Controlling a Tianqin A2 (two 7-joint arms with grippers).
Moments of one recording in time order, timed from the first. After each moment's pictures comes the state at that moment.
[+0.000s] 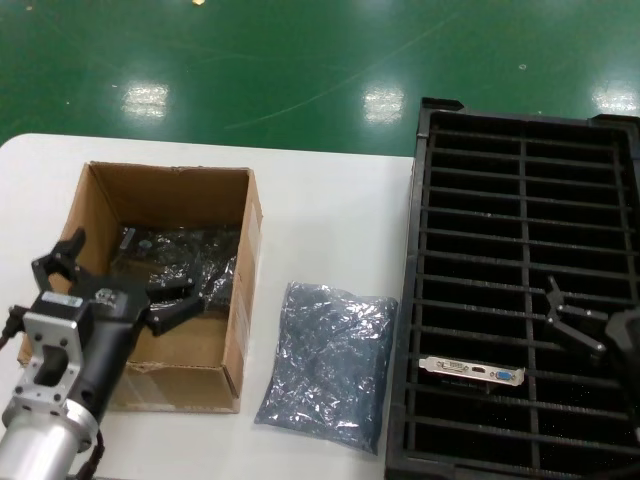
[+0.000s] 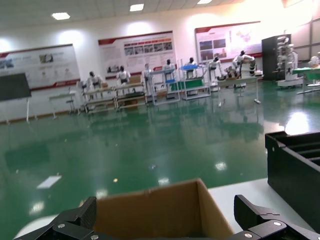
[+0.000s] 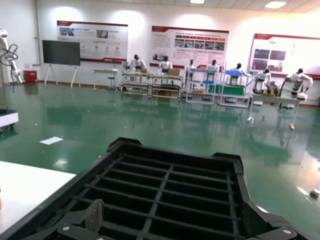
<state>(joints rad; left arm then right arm) -0.08 -0.28 1.52 -1.66 -1.57 0.13 -0.10 0.06 0.28 -1.57 1.60 1.65 -0.07 0.12</state>
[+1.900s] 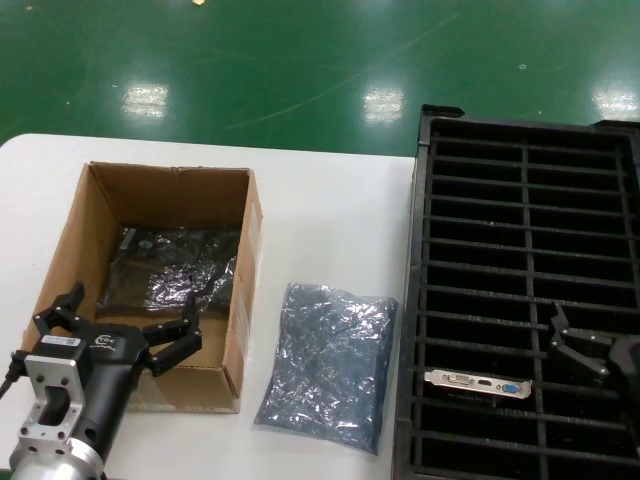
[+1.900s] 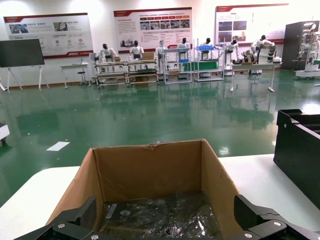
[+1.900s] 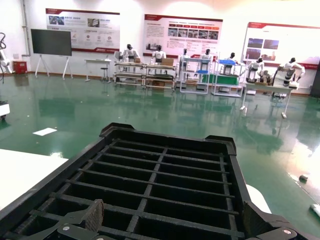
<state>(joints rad) -0.01 -0.30 1.59 -1.61 -1.76 0.02 -0.02 0.01 0.30 -1.59 1.60 1.77 -0.01 0.02</state>
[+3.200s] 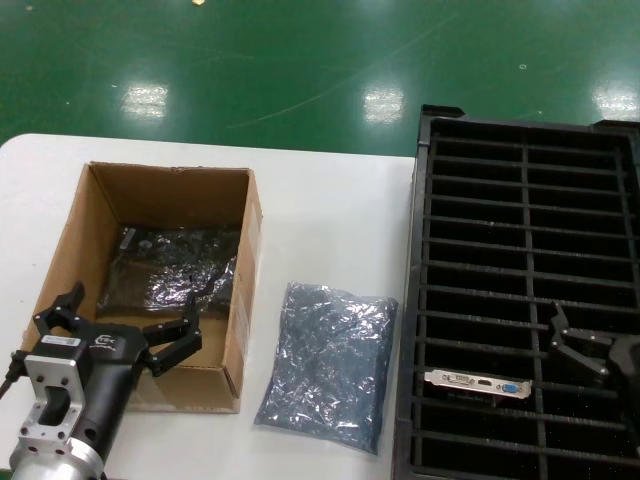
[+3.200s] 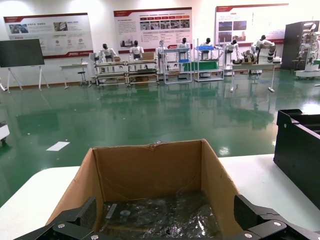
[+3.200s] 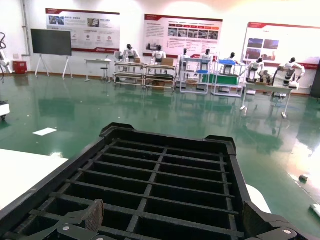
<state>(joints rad) -0.01 -0.30 1.59 -1.61 -1.76 0.02 -0.02 0.01 0.30 -1.59 1.60 1.77 -0.01 0.02</state>
